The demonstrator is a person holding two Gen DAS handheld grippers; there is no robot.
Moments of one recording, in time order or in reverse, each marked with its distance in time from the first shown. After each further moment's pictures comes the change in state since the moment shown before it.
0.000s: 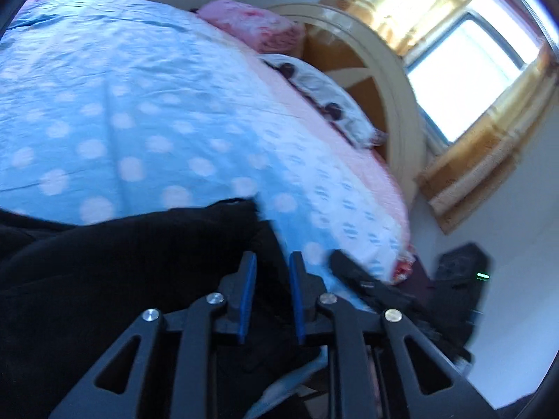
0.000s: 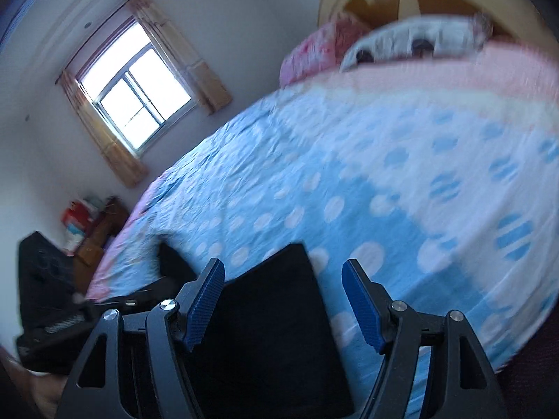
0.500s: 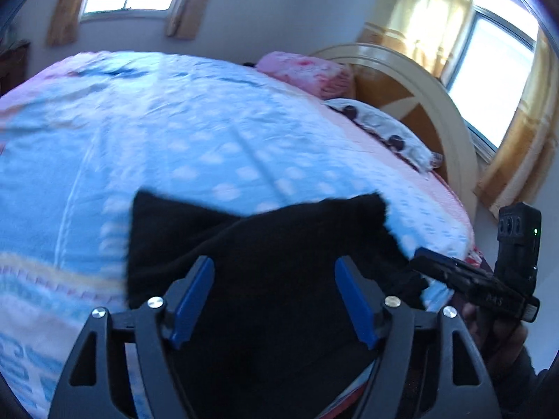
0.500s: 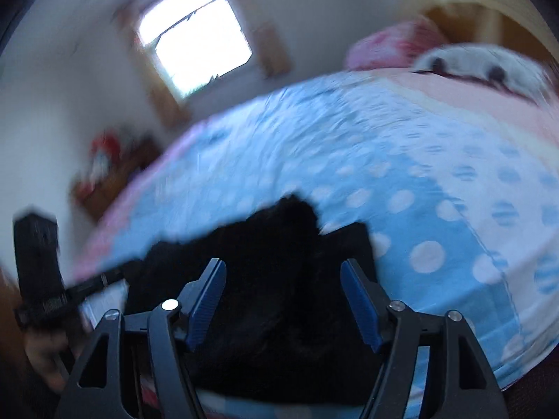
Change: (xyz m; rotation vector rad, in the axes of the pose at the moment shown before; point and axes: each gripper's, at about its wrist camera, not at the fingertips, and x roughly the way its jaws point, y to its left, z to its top) left arm -0.106 0.070 -0.060 0.055 -0.212 0.354; right arm 0.007 0.068 -0.029 -0.417 0.163 0.064
